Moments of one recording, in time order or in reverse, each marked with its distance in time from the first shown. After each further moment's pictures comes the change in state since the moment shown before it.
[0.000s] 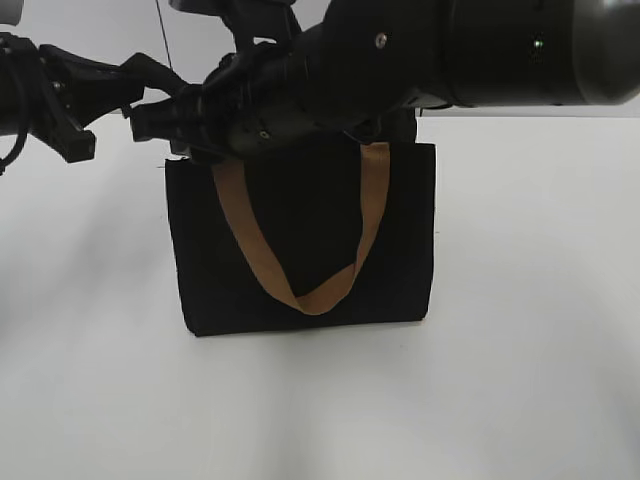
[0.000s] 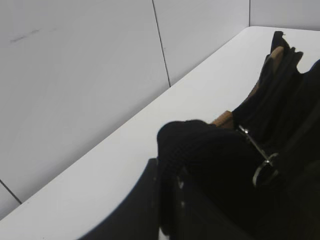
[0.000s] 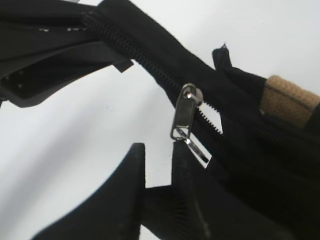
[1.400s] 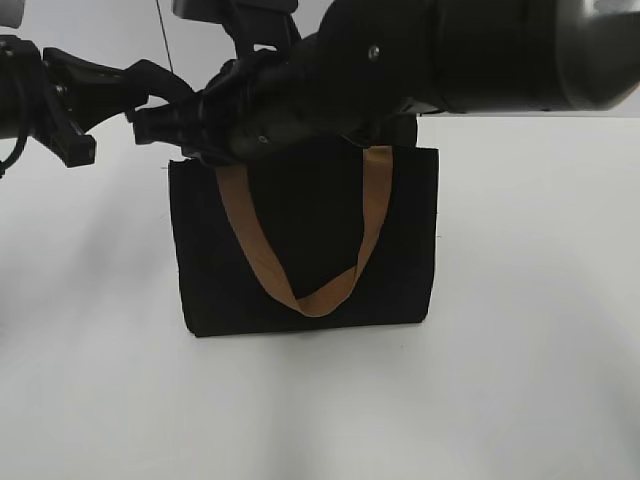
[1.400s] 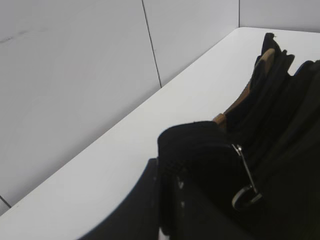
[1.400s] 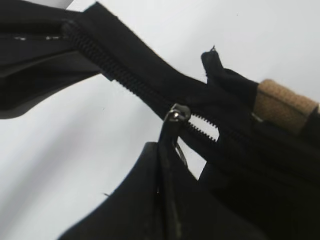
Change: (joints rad) left arm 0.000 0.000 0.000 0.033 -0.023 -0.024; right arm 0.000 0.021 -0.003 -0.027 -0.016 0.042
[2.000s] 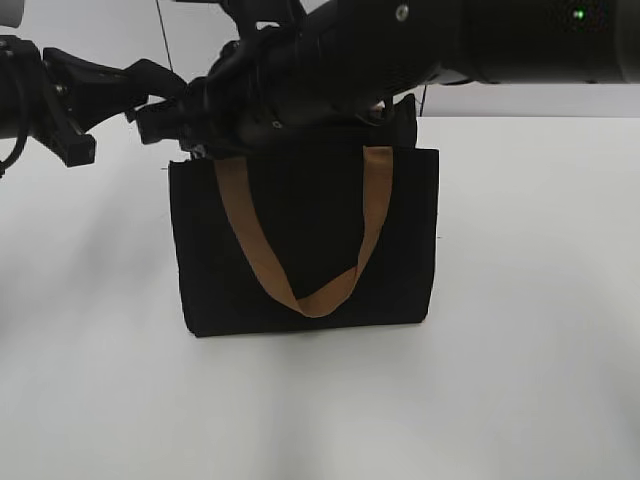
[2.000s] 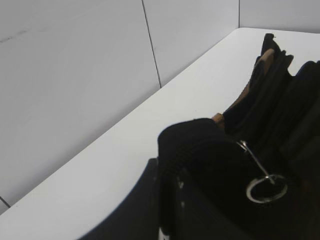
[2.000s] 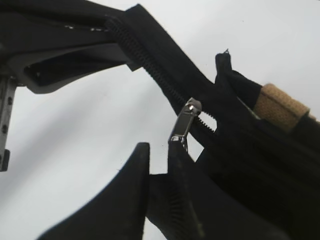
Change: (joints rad) left arm 0.000 0.000 0.000 -0.001 0.000 -0.005; right arm -0.002 -0.061 0.000 -0.012 0.085 -0.092
